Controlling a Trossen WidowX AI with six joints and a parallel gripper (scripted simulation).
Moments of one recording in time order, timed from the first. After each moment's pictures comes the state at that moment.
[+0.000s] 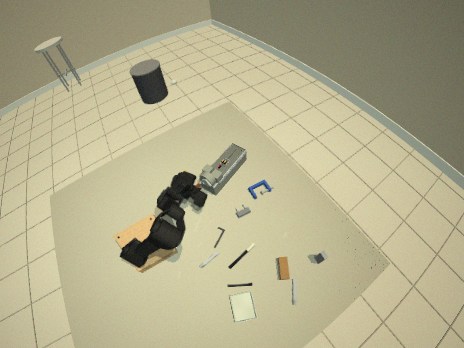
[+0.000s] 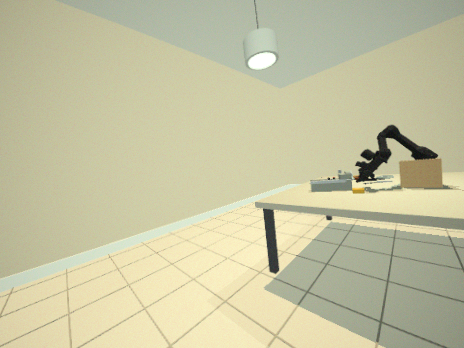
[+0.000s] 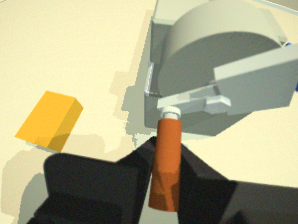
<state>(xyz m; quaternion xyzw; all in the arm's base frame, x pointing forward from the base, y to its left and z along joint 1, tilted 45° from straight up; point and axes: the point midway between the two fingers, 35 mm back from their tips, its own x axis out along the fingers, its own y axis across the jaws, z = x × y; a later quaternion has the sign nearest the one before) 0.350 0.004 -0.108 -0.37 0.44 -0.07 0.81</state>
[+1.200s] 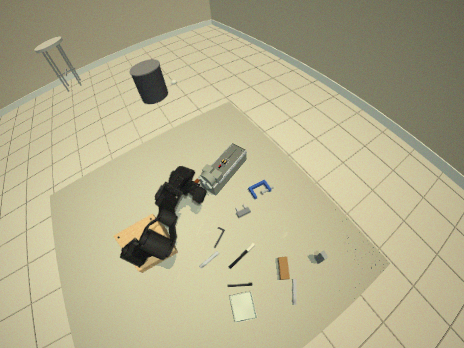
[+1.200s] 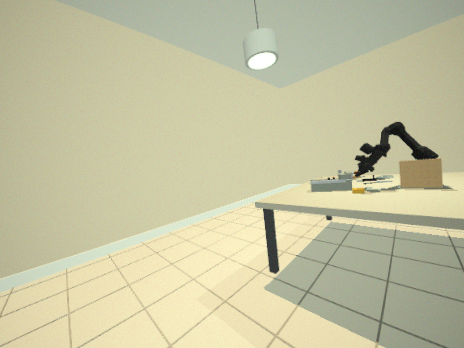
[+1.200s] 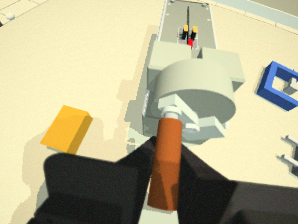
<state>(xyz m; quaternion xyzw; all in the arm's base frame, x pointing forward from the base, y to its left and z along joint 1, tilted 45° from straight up) 0.356 0.030 -0.076 -0.37 0.44 -0.06 0.81</state>
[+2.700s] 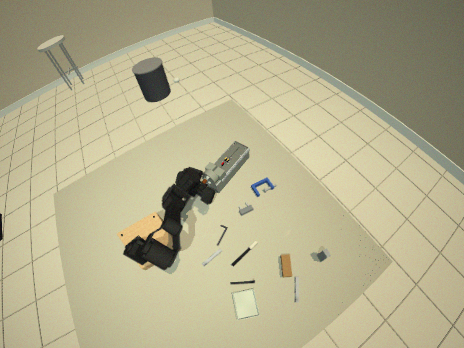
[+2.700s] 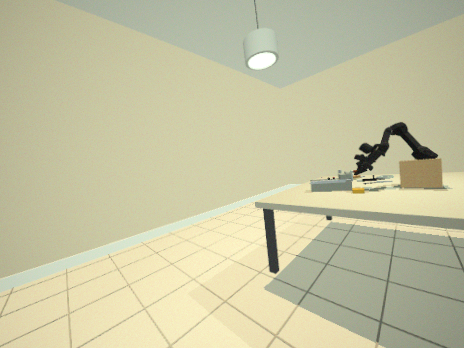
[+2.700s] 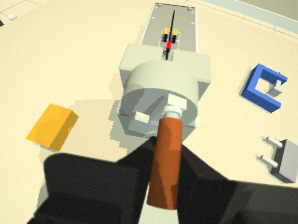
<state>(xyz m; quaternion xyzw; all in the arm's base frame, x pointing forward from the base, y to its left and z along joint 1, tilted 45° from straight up) 0.364 0.013 -0.052 -0.37 0.44 -0.05 0.81</state>
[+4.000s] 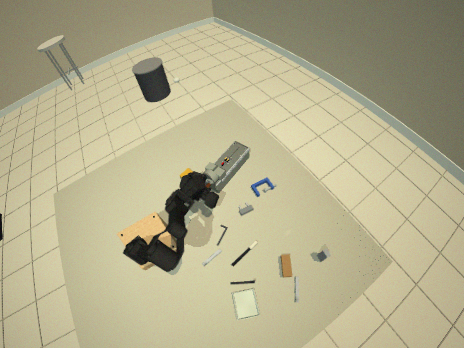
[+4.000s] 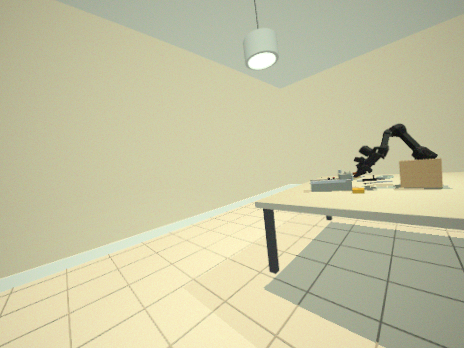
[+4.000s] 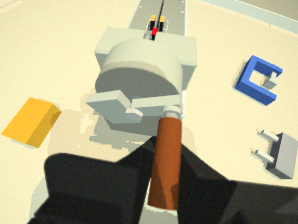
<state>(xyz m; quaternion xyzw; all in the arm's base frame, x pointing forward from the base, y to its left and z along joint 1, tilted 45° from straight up) 0.366 -0.012 -0.053 -0.38 0.44 -0.05 0.82</state>
